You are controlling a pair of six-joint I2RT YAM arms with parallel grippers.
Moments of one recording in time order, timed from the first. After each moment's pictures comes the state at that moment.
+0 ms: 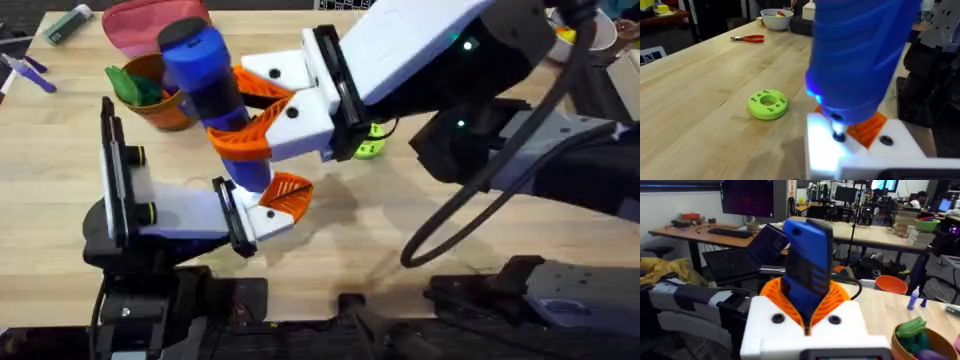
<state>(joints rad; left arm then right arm) 0.03 0.01 0.01 -0.13 1.19 0.04 0.75 1.43 0.82 0.95 -1.04 0.18</state>
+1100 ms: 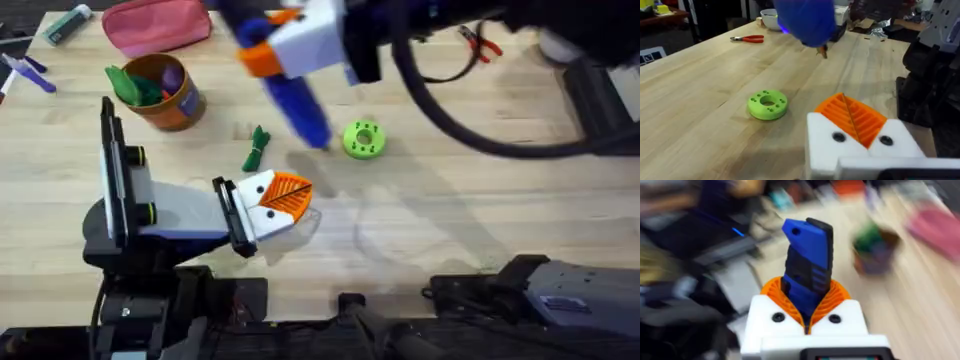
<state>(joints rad) 0.03 0.01 0.01 -0.13 1.19 0.05 0.64 1.41 1.39 -0.49 -0.79 -0.22</state>
